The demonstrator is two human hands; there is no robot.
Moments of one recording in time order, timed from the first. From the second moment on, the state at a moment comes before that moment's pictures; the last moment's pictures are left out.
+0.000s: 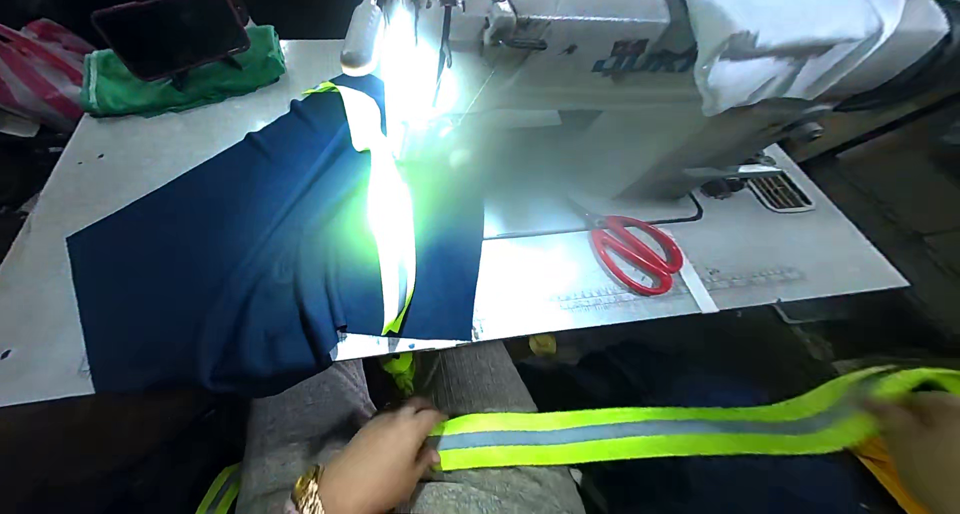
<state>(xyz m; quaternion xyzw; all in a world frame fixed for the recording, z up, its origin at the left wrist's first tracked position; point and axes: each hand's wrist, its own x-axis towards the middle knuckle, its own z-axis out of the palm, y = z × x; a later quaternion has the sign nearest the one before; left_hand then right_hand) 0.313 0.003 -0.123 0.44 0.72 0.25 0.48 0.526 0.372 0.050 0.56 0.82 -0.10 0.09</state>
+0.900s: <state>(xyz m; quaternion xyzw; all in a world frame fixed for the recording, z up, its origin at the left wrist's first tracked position) 0.231 0.004 -0.070 0.56 0.77 0.27 -0.12 0.362 0.213 -0.078 -0.07 0.93 -0.29 -0.22</state>
